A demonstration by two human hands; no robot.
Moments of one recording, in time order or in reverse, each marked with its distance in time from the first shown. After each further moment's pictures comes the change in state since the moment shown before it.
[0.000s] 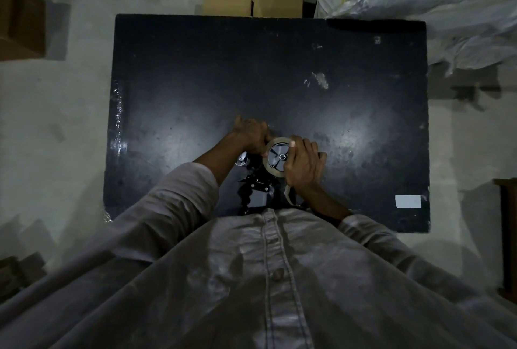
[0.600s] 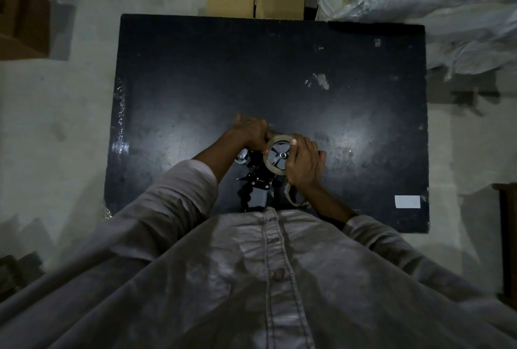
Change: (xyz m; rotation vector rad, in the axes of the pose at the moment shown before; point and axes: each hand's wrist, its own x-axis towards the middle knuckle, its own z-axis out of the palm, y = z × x) left_hand -0.025 0.005 -0.019 -0.096 -0.010 0.026; right_hand 0.001 -0.003 -0.005 0.056 0.004 0.012
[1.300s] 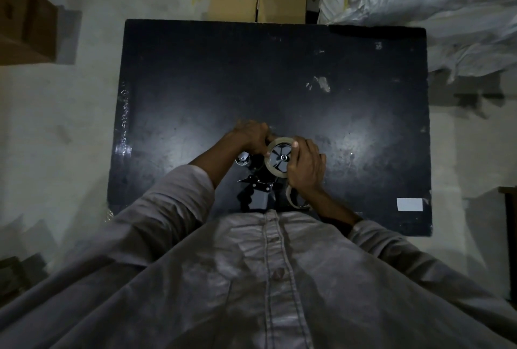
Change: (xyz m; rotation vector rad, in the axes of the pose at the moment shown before) left_hand -0.010 0.001 -0.001 -0.013 0.011 0.044; right_hand -0.003 -0.004 -0.006 0.112 0.009 0.018
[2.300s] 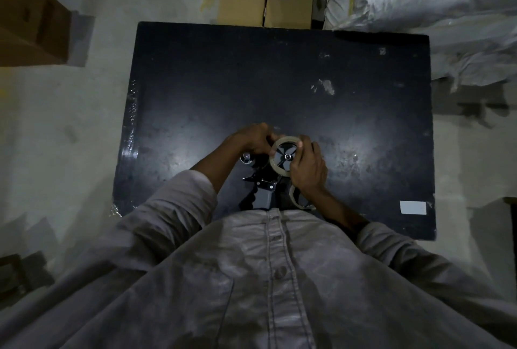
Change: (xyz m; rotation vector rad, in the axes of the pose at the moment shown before) left_hand -0.009 -0.008 0.012 -0.337 0.052 -0.035; right_hand -0.007 -0.014 -0.012 0.121 -0.012 0.022
